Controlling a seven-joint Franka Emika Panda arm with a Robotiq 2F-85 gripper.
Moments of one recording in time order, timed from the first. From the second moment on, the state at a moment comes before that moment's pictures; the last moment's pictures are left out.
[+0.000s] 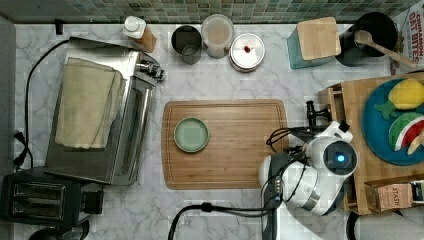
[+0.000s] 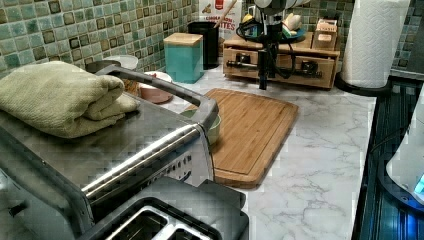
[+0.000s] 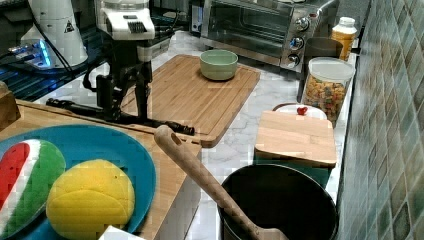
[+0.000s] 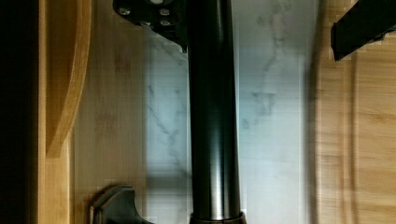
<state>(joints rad) -0.17 0.20 -0.31 -2.41 -0.06 1.07 -1.29</state>
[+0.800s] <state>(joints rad) 0.05 0.04 -0.26 -2.63 -0.11 1.14 -0.97</state>
